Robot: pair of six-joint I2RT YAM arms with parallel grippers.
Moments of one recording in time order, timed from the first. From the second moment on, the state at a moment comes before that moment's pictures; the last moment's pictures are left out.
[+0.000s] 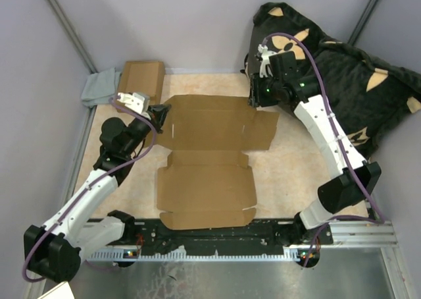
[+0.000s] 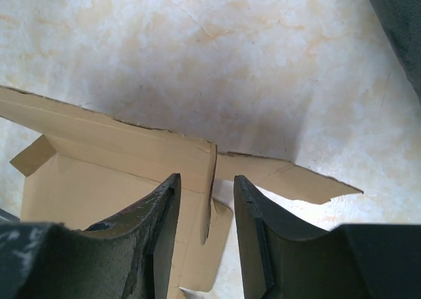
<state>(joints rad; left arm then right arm) -0.38 0.97 0.71 0.40 0.21 -0.04 0.37 1.55 1.72 -0.91 -0.13 0.18</state>
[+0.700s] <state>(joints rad) -0.39 0.93 0.73 0.34 0.19 -0.04 0.39 1.54 1.61 -0.84 -0.05 0.20</state>
